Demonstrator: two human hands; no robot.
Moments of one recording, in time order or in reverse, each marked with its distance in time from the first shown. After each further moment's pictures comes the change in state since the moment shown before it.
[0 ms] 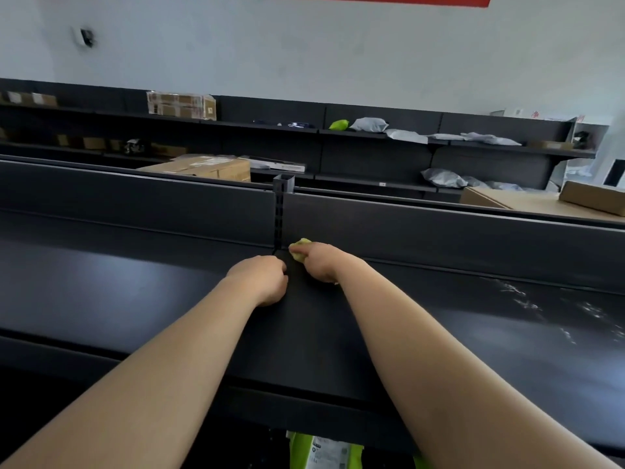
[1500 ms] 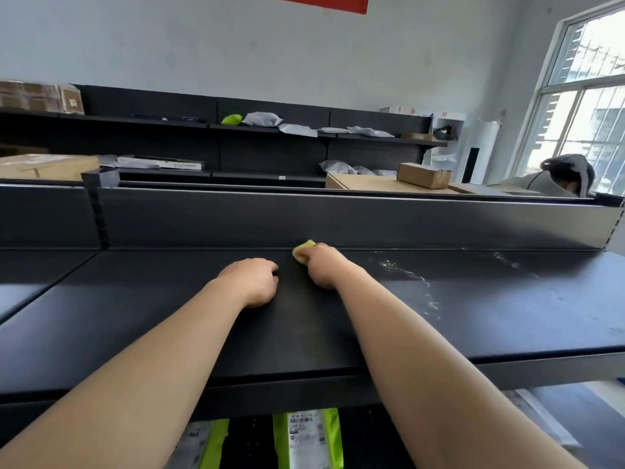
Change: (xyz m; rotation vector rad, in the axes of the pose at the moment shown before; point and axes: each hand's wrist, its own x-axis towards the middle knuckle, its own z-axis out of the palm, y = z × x) left_hand -0.016 0.248 0.028 -0.034 -0.007 0.273; right_hand -0.166 0.232 -0.049 -0.146 0.178 0.265
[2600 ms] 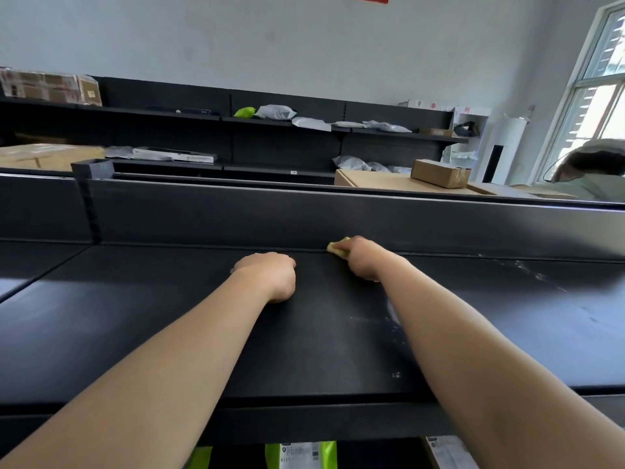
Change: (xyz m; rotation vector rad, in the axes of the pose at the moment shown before) left_hand 0.024 0.043 -0.005 0.074 -0.080 -0.075; right_hand 0.025 0.075 -0.020 0.035 -0.066 0.047
